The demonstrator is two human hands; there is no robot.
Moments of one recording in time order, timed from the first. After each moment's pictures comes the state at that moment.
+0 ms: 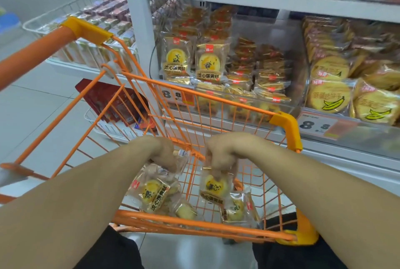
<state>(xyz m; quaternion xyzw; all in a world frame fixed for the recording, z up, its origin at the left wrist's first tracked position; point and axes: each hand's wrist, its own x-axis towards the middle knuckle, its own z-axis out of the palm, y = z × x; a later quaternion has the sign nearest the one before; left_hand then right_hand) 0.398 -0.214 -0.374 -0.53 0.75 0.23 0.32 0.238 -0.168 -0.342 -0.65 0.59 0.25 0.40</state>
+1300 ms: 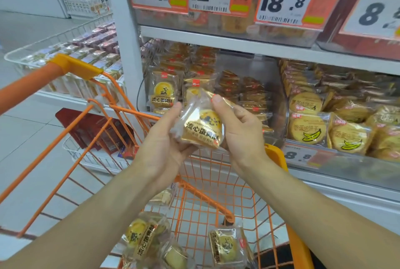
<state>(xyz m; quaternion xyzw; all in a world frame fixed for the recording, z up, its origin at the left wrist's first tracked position) 0.353 -0.178 -0.292 -0.35 0.36 0.75 -0.43 0.214 -0.168 -0.302 -0.32 0.50 -0.66 0.46</state>
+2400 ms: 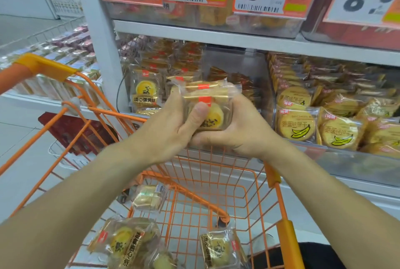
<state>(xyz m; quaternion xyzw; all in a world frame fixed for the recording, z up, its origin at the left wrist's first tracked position) 0.332 -0.225 -0.294 -0.30 0.87 0.28 -0.26 0.144 -0.182 -0.300 -0.67 0.49 -0.44 0.35</state>
